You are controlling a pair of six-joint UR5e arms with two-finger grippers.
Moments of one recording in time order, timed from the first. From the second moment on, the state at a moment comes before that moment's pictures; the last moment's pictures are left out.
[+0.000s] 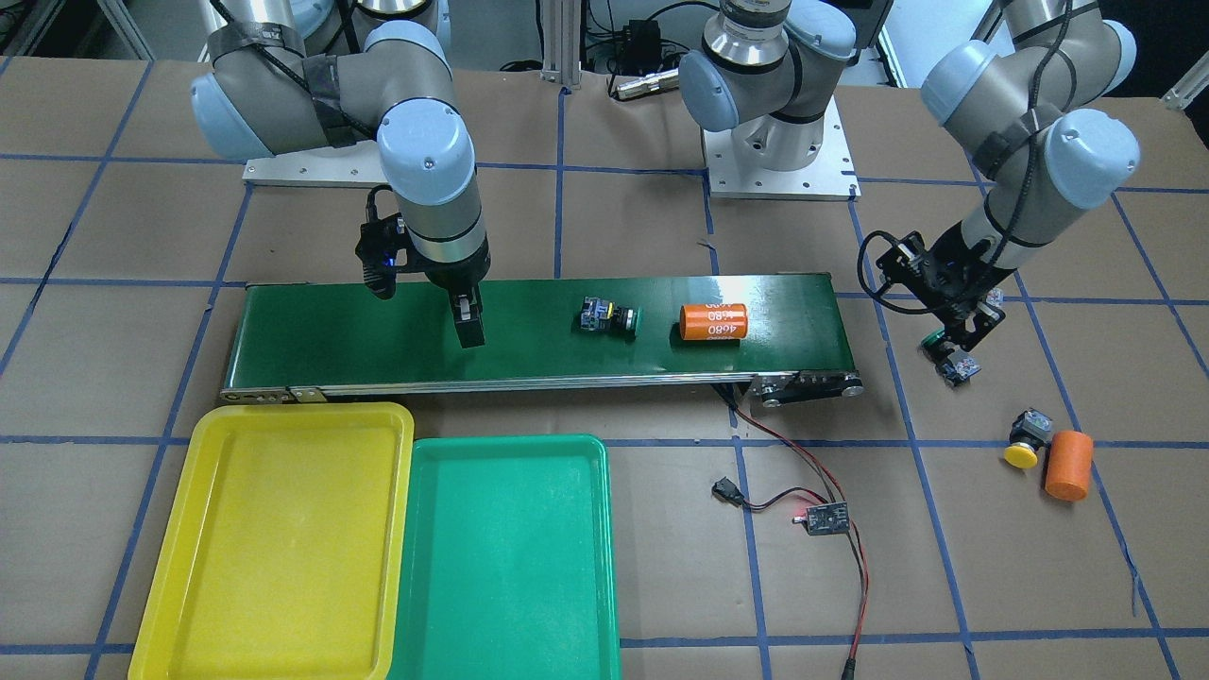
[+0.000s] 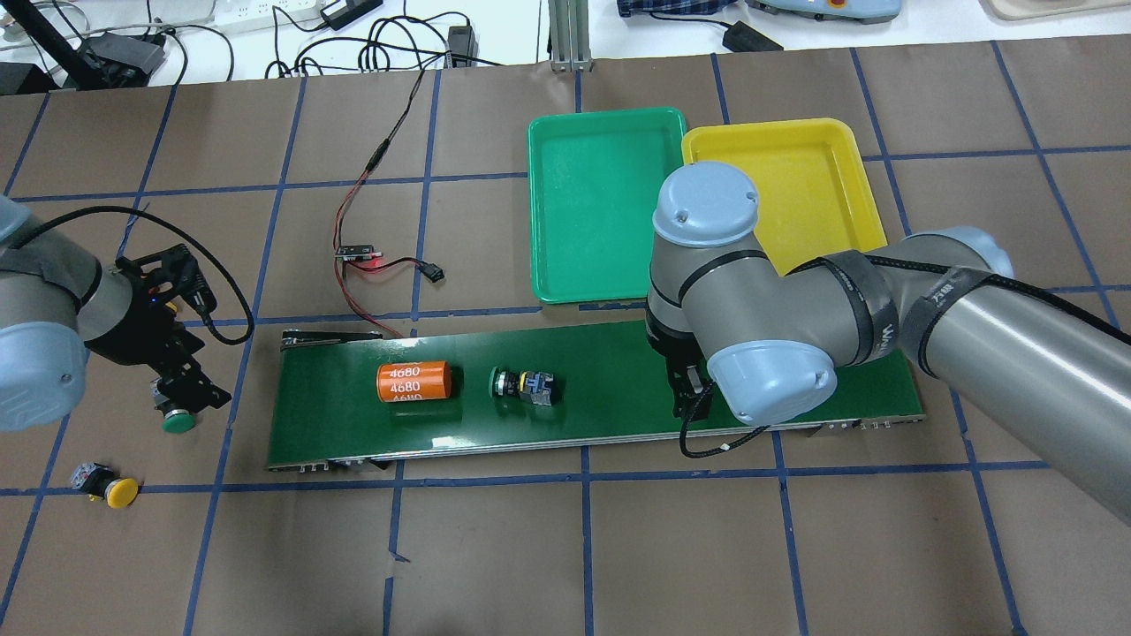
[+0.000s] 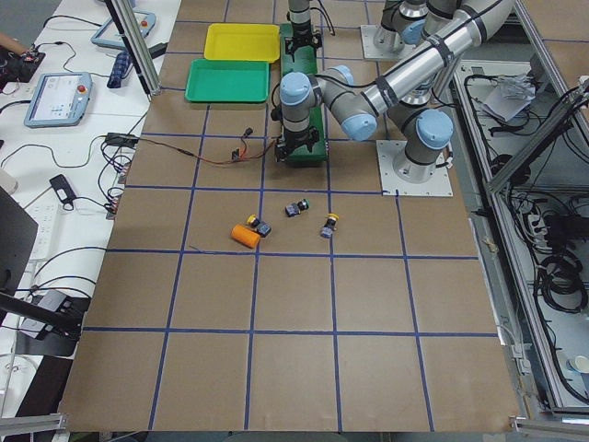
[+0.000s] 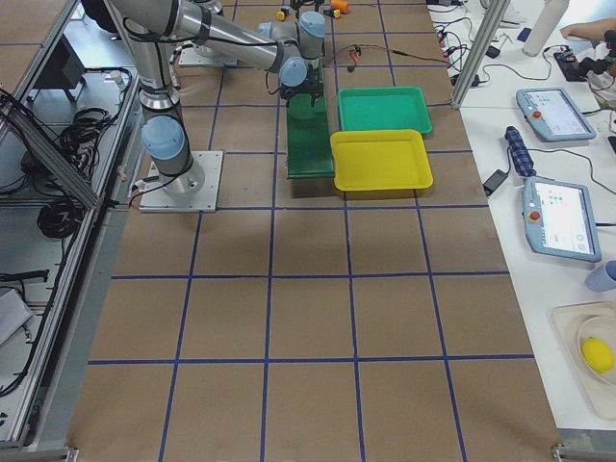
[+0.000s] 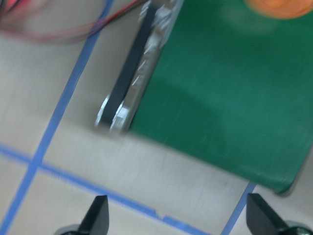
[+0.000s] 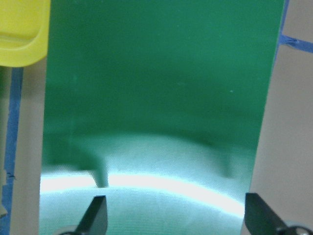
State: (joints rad) left arm -1.03 -1.59 -2.14 -1.04 1.52 1.38; right arm 1.85 -1.41 2.00 -2.07 -1.54 1.67
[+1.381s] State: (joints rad) left arm -0.88 -1.81 -2.15 -0.85 1.56 0.74; right arm 1.85 -1.40 2.01 -2.08 -1.55 1.69
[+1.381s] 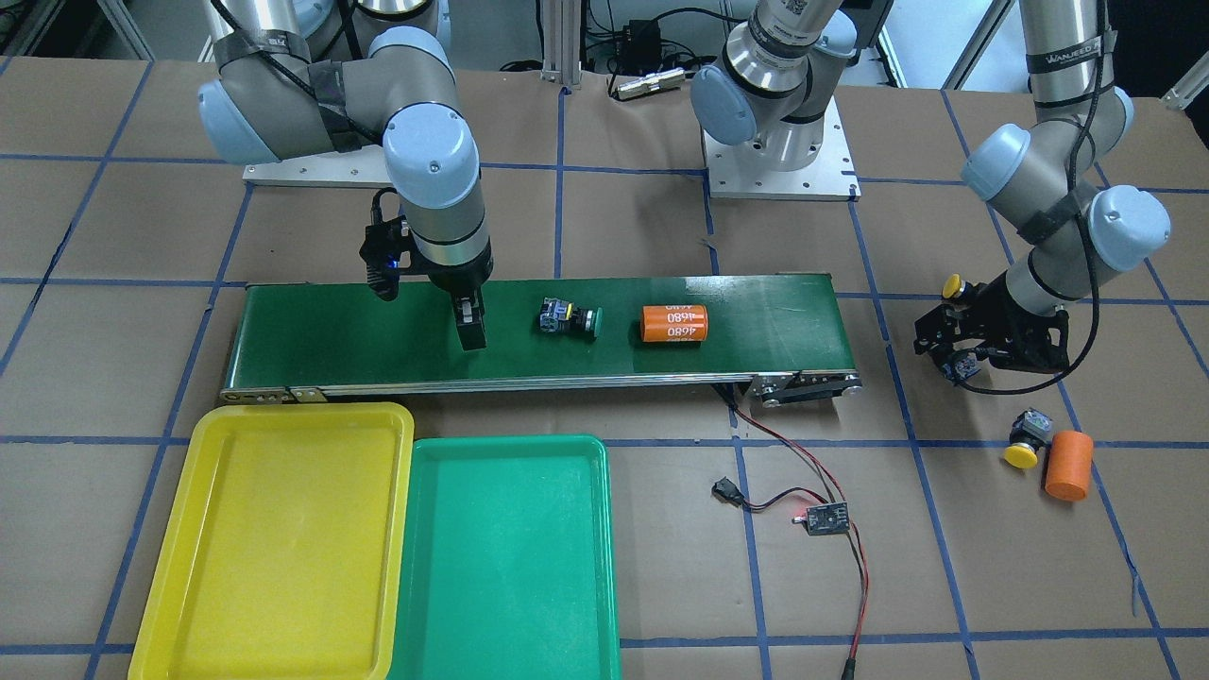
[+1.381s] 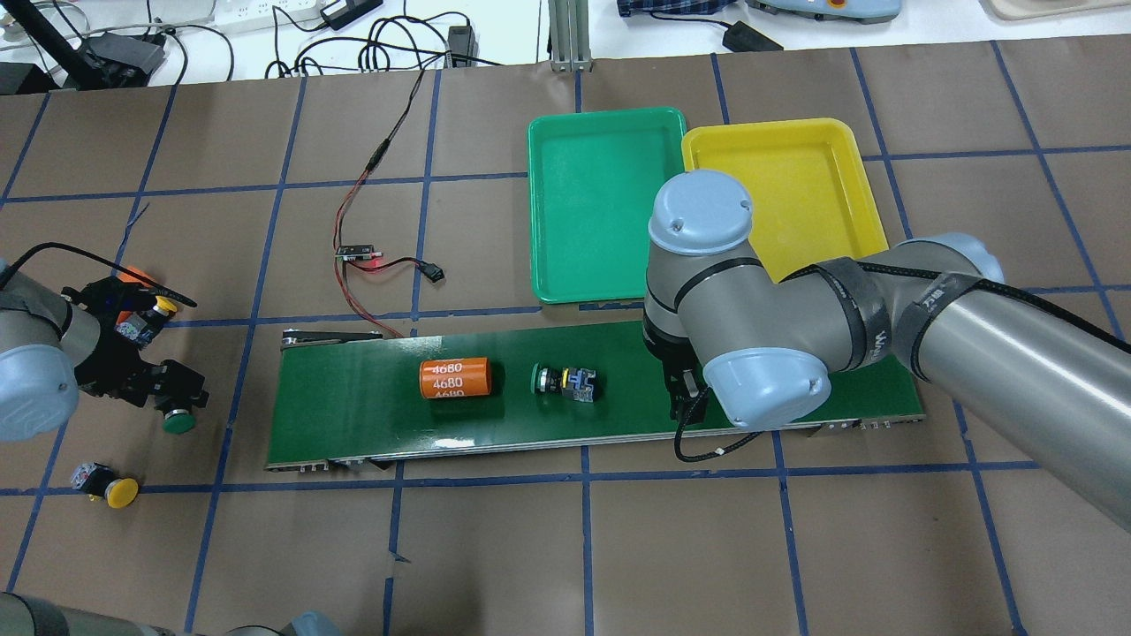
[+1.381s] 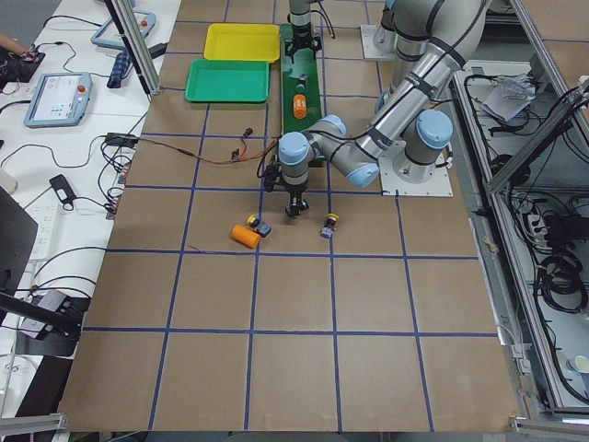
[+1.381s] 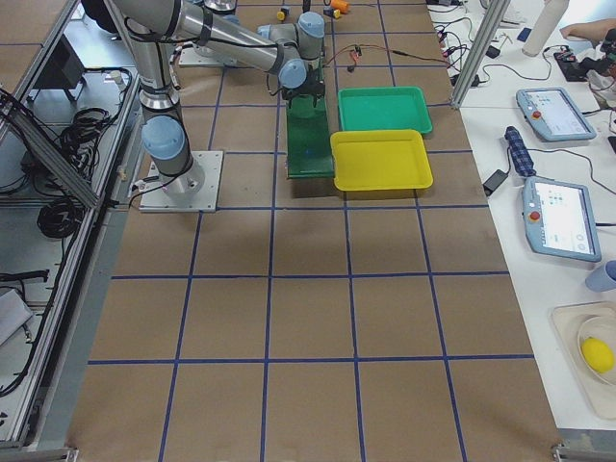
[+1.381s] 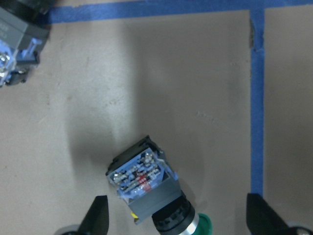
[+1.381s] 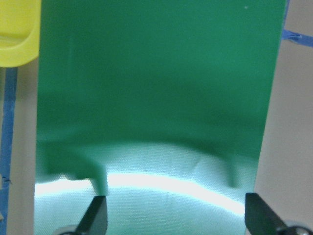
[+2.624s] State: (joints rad) left arm -0.95 -1.80 -2.14 -0.78 1.61 0.85; right arm 1.83 -1.39 2.01 -2.08 -1.54 1.66
